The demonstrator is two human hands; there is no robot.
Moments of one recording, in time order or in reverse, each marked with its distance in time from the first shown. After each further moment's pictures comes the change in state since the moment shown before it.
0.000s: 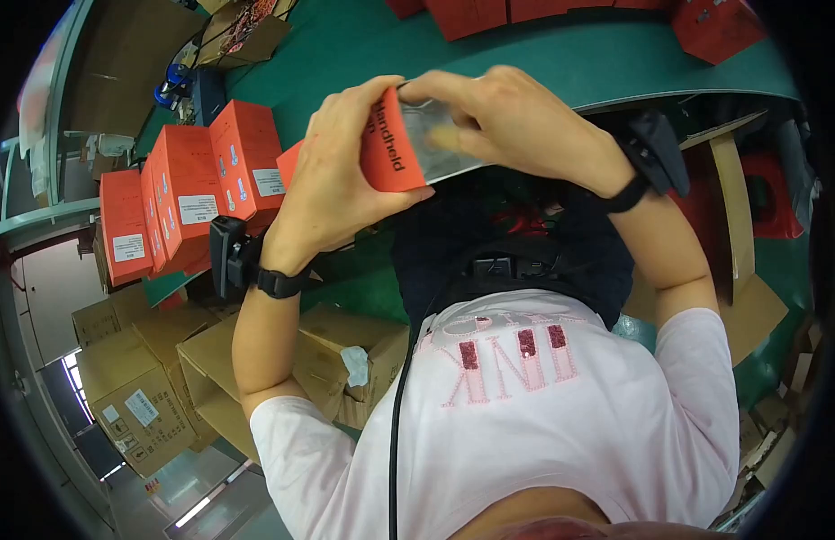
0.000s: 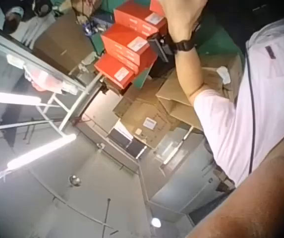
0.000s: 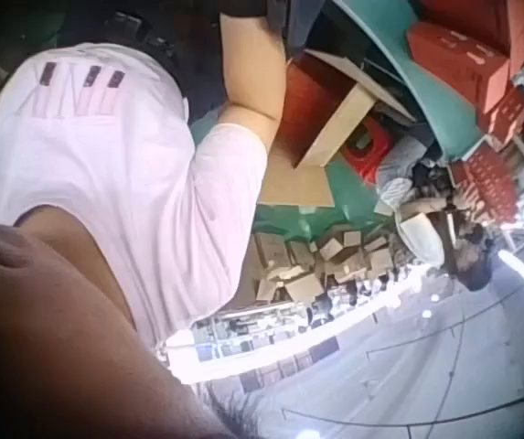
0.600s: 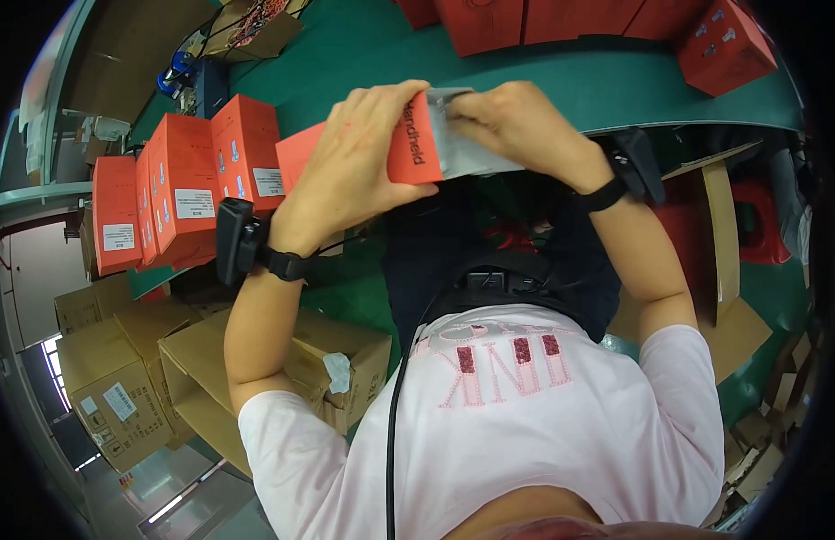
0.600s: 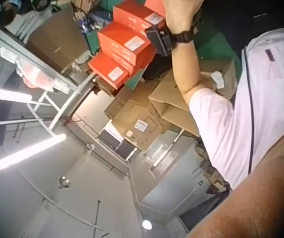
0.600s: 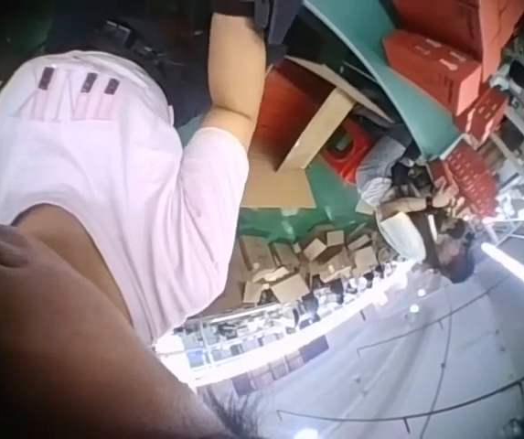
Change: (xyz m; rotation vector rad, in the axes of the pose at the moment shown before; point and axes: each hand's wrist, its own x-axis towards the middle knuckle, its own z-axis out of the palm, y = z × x) left_hand 0.014 -0.015 0.007 0.163 -0.055 0.114; right_hand -0.002 0.048 0.011 -0.143 -0.022 -0.041
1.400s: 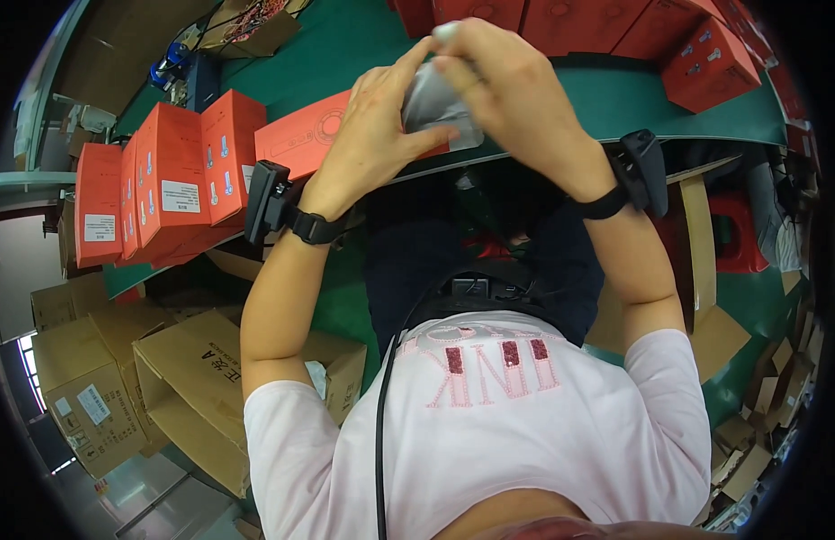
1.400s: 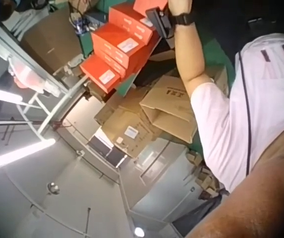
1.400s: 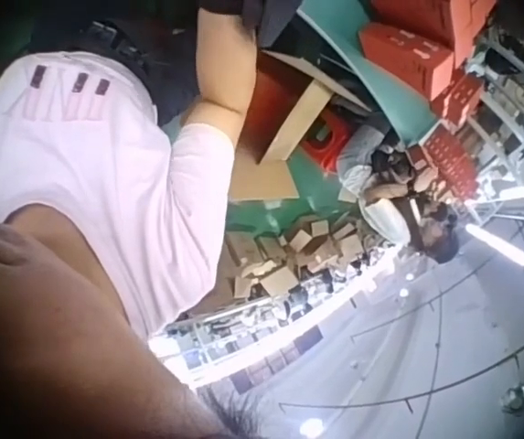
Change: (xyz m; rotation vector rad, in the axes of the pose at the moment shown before) left_hand 0.028 -0.007 0.030 -0.213 0.194 -0.171; right_hand 0.033 -0.036 -0.031 -0.096 0.377 -0.046
